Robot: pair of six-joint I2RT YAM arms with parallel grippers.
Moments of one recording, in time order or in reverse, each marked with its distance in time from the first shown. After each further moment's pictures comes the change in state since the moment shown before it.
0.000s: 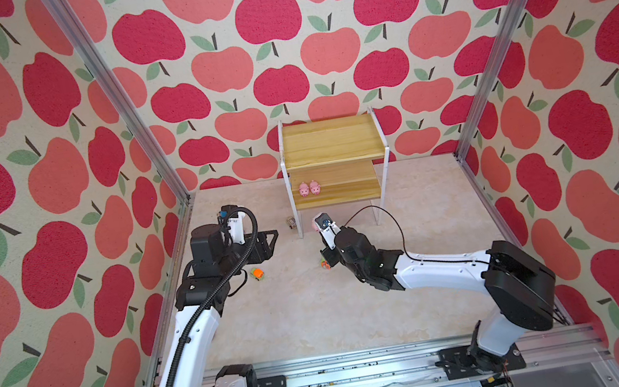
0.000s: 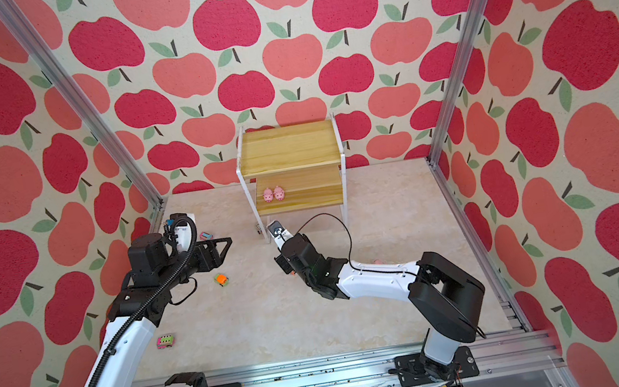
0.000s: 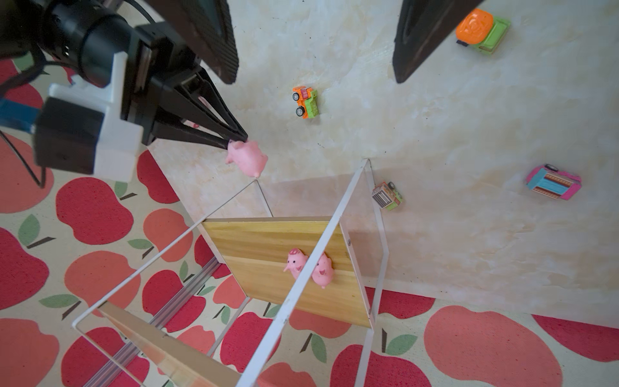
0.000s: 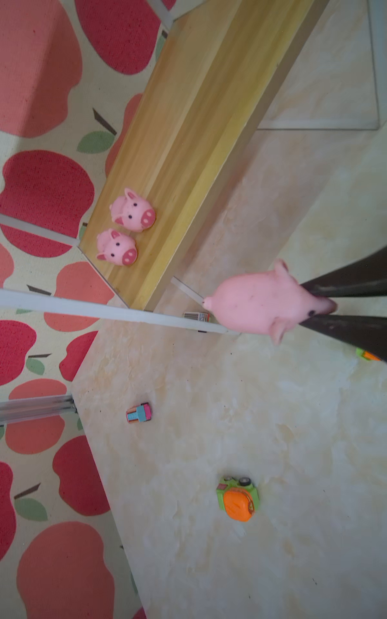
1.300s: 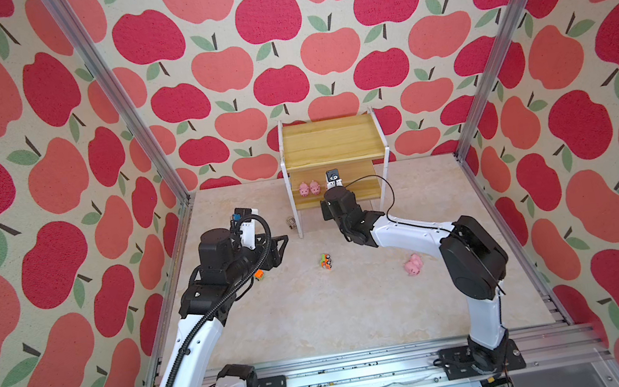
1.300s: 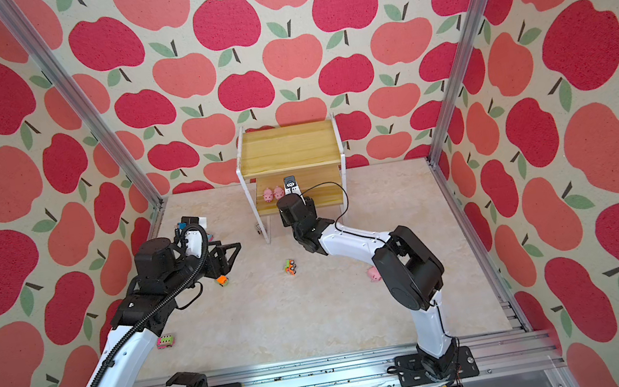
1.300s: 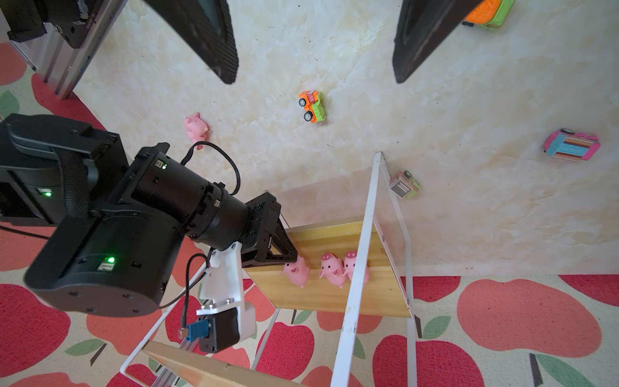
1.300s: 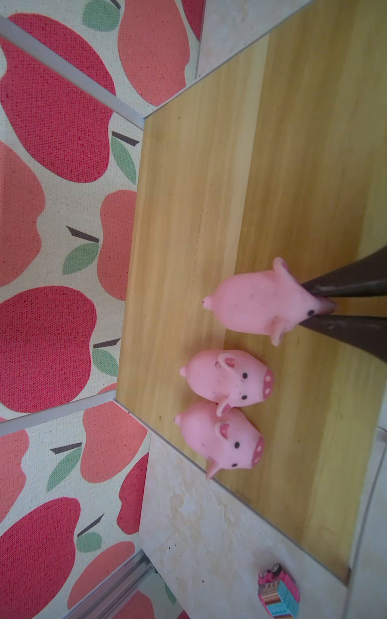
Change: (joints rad) left arm -0.084 -0.042 -0.016 0.009 -0.053 0.061; right arm -0.209 0.317 0.411 -0.111 0.073 0.200
